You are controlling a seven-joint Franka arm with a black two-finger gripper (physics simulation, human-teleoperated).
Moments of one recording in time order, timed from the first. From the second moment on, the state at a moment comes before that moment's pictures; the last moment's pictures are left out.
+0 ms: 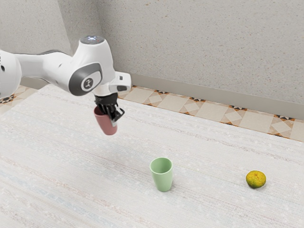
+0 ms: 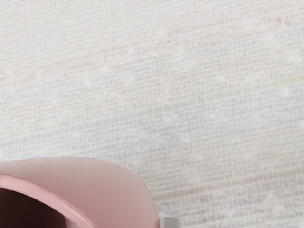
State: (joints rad) arm 0.15 0.09 -0.24 -1.98 0.15 2.18 0.05
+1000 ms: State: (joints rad) arm 0.15 0.21 -0.69 -1.84 0.26 1.99 -0.58
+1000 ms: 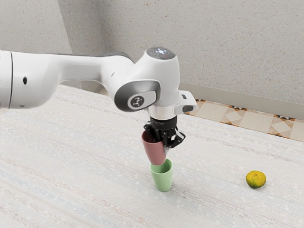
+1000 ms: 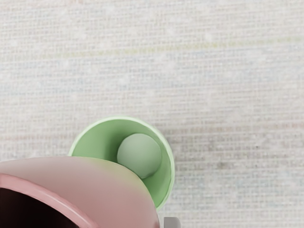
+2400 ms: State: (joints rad) arm 0.16 0.32 -0.68 -1.82 0.36 2.10 -0.83
